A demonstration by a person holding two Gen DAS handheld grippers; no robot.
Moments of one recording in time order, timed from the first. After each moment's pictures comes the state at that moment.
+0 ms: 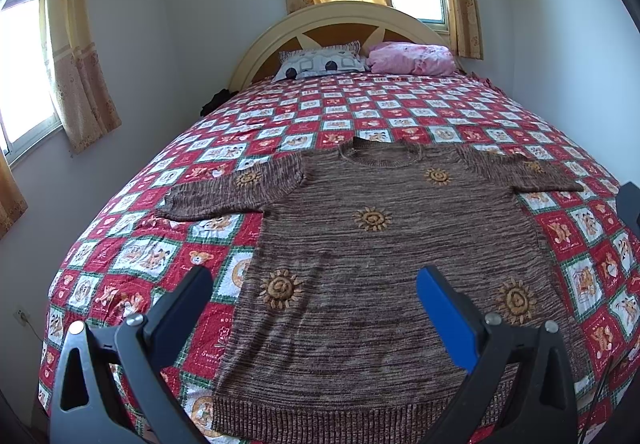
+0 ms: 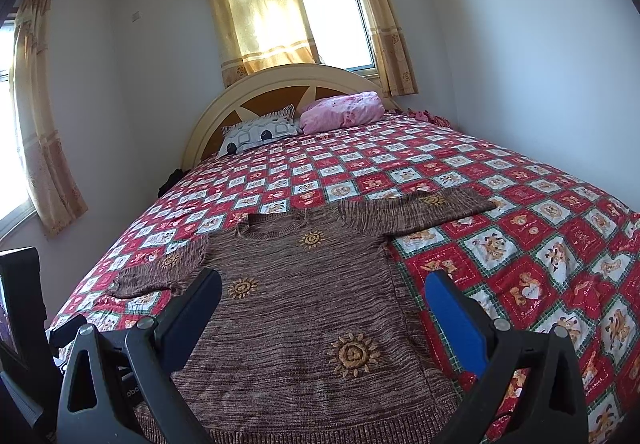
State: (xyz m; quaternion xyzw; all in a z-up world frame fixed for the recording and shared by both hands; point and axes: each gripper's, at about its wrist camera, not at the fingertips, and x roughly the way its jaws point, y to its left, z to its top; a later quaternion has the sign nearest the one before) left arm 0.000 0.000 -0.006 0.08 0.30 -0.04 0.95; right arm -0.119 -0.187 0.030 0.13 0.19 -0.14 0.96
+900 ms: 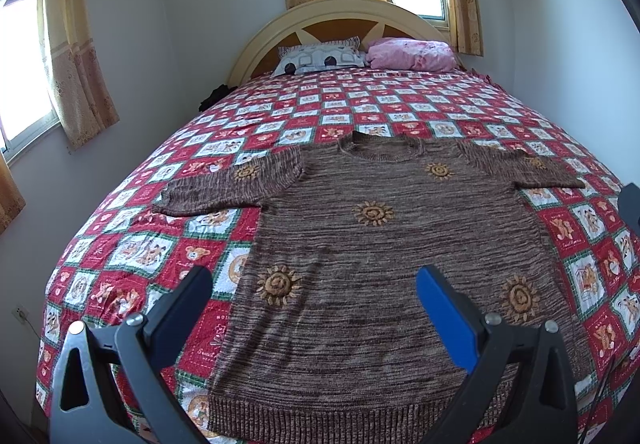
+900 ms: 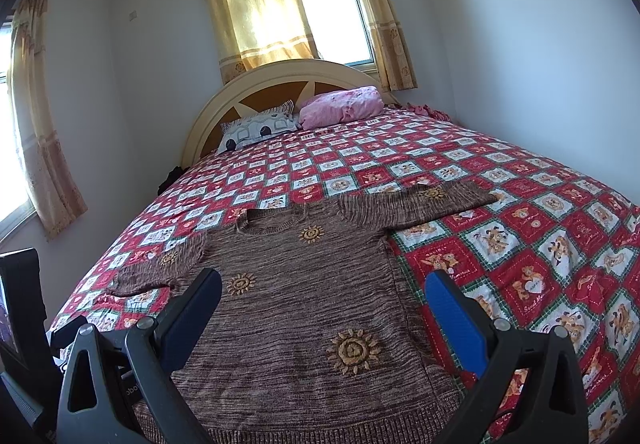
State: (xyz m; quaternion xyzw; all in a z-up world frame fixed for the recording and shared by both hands) left arm 0.008 0.004 -0.016 0.08 0.31 -0.05 0.95; right arm -0.115 -0.191 0.024 0.14 0.20 -0.14 0.96
